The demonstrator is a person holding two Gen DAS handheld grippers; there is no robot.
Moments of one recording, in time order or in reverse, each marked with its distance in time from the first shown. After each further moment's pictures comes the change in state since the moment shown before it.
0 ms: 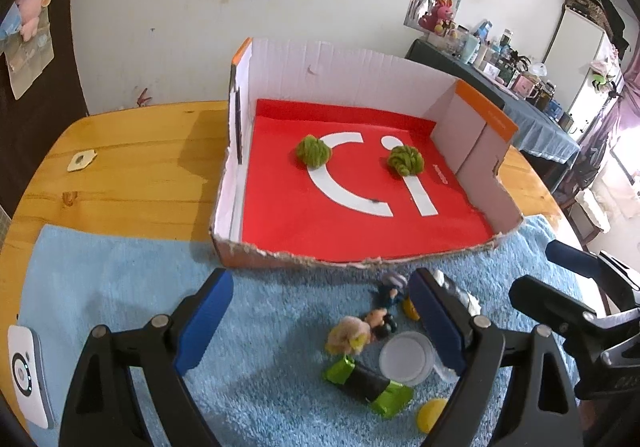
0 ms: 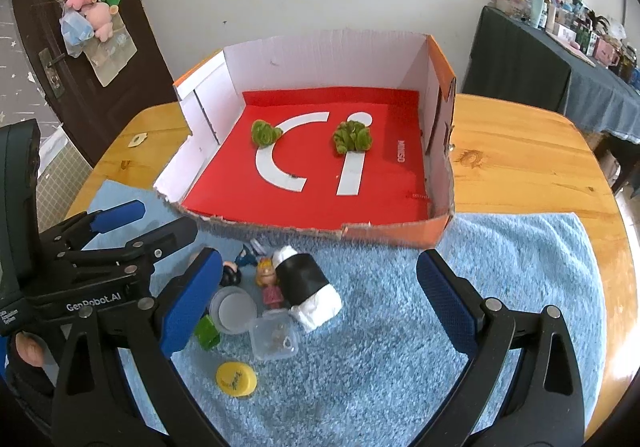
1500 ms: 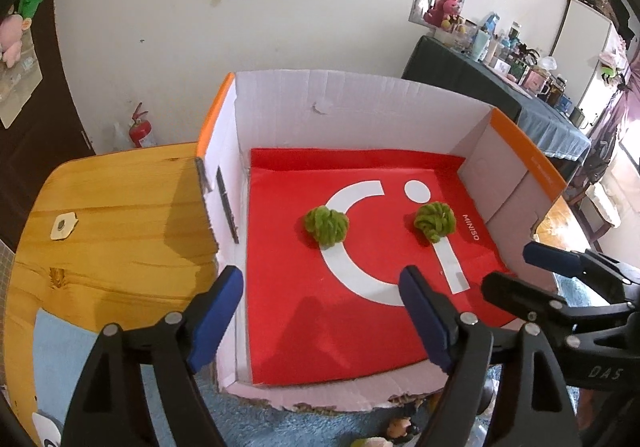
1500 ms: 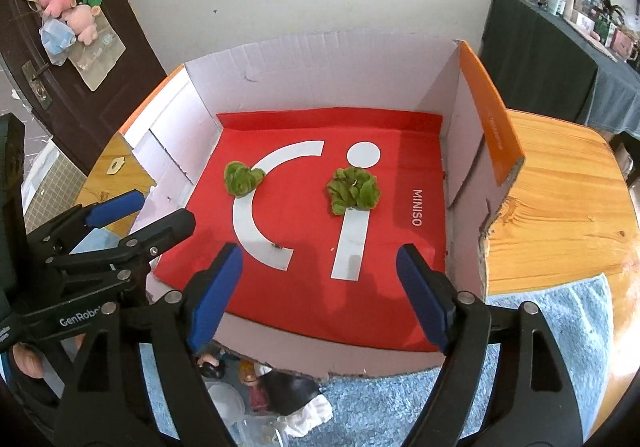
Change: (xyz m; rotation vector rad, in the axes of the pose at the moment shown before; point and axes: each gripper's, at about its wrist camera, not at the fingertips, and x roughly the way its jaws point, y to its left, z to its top) left arm 0.046 0.007 0.077 0.046 0.018 0.040; right arm 0.064 -0.017 0.072 0.041 0.089 0.028
